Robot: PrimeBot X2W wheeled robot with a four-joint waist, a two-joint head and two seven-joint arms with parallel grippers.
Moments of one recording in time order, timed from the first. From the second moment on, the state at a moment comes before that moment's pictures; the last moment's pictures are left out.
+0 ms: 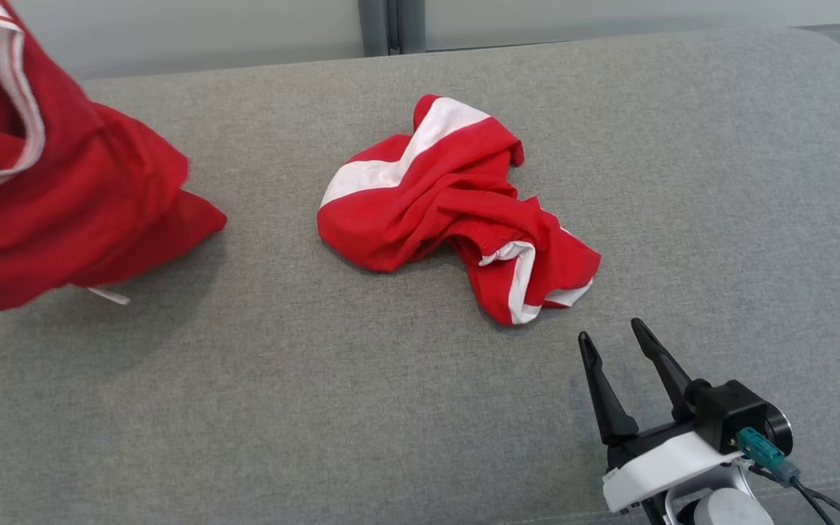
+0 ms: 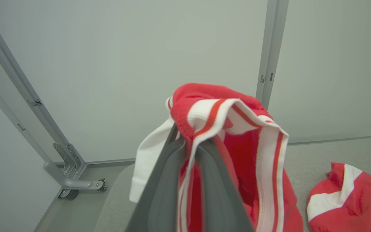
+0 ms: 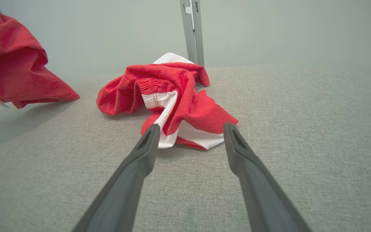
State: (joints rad) left arm -0.61 0.82 -0.20 -0.08 -0.82 0.13 0.36; right arm -0.03 -0.05 0.16 0.15 0.14 0.13 -0.26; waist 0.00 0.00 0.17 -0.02
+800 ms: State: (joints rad) left arm -0.65 0.73 -0.21 0.84 -0.68 0.01 -0.15; right arm -0.06 -0.05 0.14 0.14 0.15 0.13 -0.26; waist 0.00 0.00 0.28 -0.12
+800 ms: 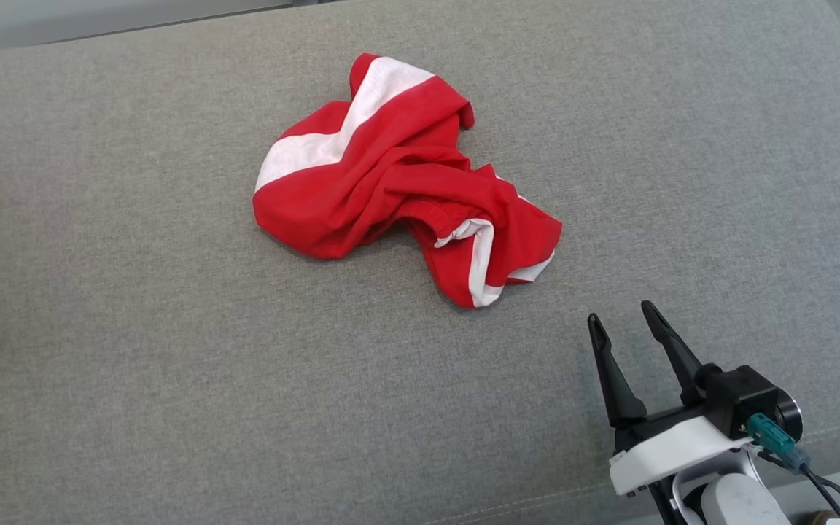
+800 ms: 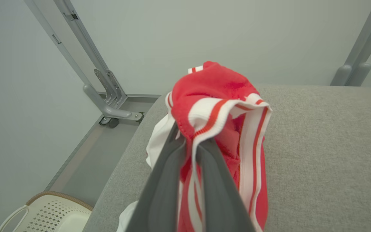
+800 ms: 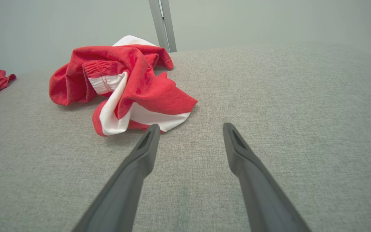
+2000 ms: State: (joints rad) left arm 0.04 0.39 -0.16 0.08 -0.57 0.12 -0.26; right arm 0.08 -0.06 0.06 0.04 0.03 0.13 -0.26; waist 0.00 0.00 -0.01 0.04
